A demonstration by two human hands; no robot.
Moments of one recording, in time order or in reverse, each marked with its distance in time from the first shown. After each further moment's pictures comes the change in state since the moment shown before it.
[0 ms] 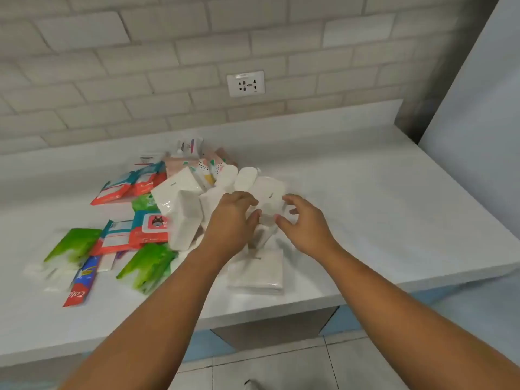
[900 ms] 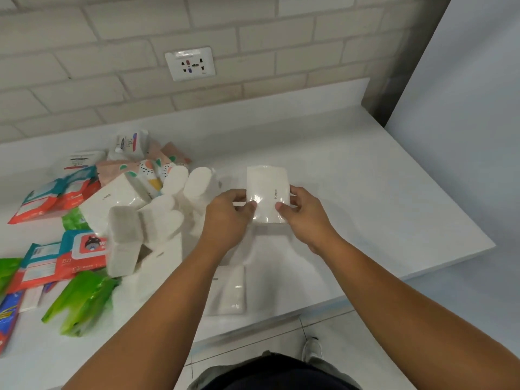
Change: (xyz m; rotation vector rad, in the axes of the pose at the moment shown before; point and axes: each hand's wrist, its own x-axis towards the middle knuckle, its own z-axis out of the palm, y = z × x) left_hand 0.065 0.046 0.066 -0.571 -0.115 -0.391; right_hand 0.044 0.059 -0.056 0.414 0.062 0.311
